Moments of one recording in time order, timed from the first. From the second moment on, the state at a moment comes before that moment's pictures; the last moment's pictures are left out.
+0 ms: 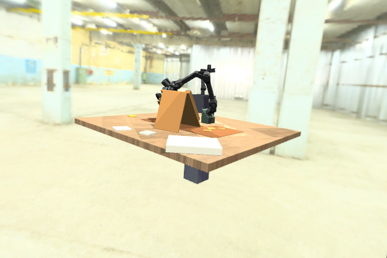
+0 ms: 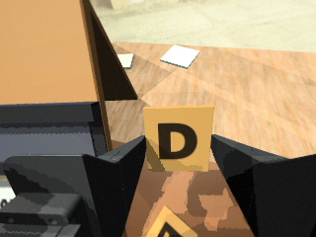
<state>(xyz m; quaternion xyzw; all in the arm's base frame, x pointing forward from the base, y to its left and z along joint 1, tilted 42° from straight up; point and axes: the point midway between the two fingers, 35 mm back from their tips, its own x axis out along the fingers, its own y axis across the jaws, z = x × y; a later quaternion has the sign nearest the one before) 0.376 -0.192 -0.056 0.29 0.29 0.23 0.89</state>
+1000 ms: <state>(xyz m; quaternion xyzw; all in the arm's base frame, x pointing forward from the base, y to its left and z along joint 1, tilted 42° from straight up) 0.372 -0.181 -0.047 0.29 0.29 0.23 0.89</state>
